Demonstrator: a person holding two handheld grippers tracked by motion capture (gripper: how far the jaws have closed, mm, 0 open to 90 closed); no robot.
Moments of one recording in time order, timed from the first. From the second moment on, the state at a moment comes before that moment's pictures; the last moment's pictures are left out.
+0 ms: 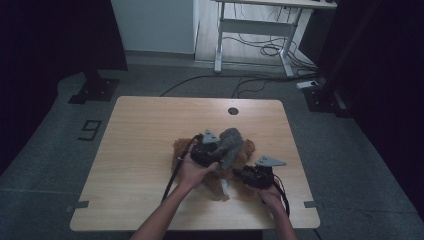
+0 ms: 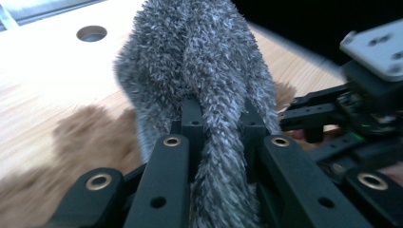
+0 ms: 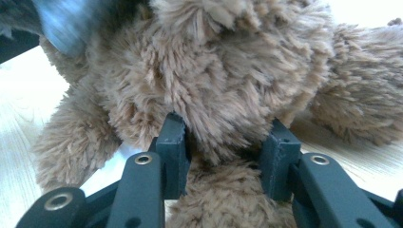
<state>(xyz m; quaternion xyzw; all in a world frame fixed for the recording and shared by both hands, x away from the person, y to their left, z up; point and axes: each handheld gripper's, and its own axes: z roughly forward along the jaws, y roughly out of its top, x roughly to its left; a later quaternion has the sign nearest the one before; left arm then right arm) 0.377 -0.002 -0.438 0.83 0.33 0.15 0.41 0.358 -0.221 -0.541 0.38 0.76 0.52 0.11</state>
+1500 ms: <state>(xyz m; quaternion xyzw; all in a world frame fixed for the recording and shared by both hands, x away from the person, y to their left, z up) 0.382 0.173 -0.519 0.78 0.50 0.16 0.34 0.362 -0.218 -0.546 0.39 0.76 0.52 0.10</state>
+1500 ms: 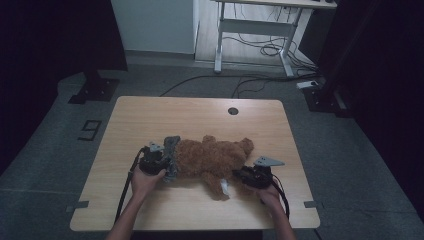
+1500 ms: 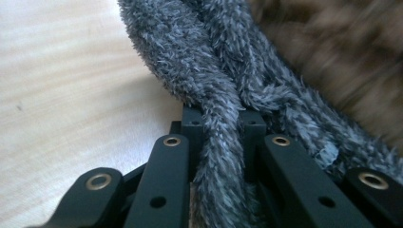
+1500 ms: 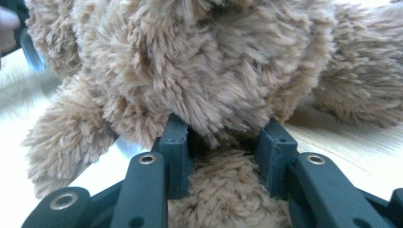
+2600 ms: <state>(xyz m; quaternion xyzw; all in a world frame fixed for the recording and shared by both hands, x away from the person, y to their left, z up) 0.412 0.076 -0.441 0.81 0.41 0.17 0.38 0.374 -0.217 -0.546 0.40 0.75 0.52 0.11</state>
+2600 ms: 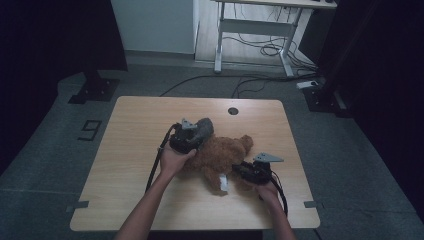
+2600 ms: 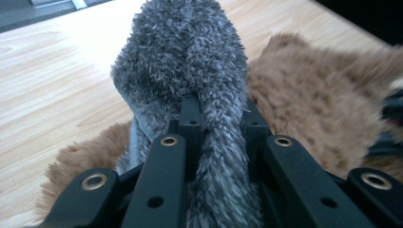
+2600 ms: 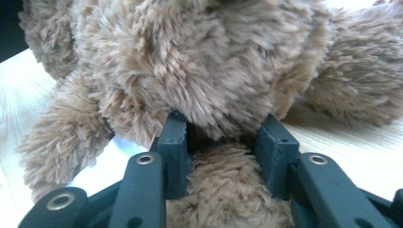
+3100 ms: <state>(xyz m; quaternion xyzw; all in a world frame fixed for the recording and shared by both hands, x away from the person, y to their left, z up) 0.392 0.095 -0.464 0.80 0.41 0.14 0.41 0.369 -0.221 -0.541 0.42 0.75 0.50 0.10</state>
